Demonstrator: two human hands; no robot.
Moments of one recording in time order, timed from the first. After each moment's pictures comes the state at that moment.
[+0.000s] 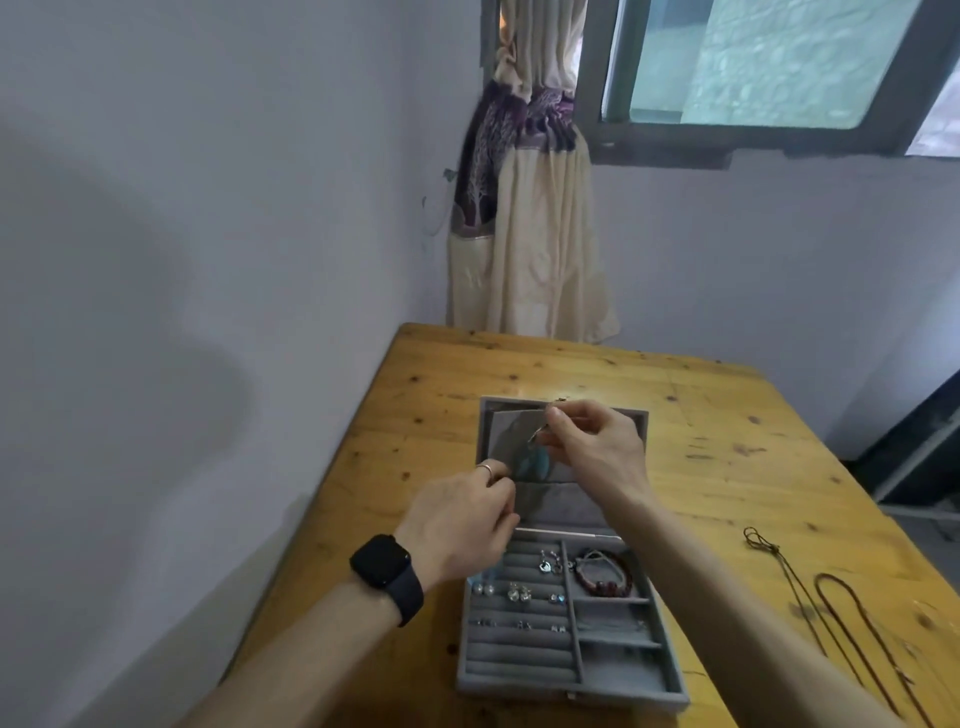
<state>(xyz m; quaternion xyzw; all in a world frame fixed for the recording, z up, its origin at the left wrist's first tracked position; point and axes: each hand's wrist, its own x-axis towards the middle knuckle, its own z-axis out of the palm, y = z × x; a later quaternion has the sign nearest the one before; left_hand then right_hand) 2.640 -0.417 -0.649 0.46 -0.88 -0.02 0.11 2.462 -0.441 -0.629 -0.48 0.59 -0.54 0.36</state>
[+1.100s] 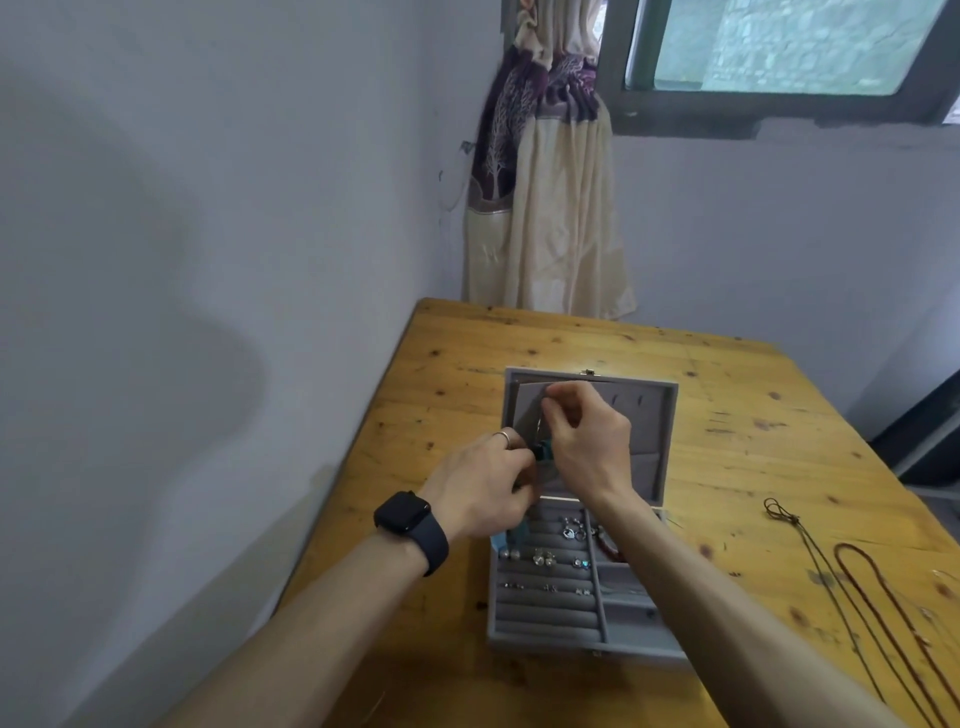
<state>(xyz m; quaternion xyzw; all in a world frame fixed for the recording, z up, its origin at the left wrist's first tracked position) 2.648 -0.421 -0.651 0.47 -0.87 -0.10 0.12 2.499 -0.433 -0.651 -0.58 0.61 -0.51 0.18</state>
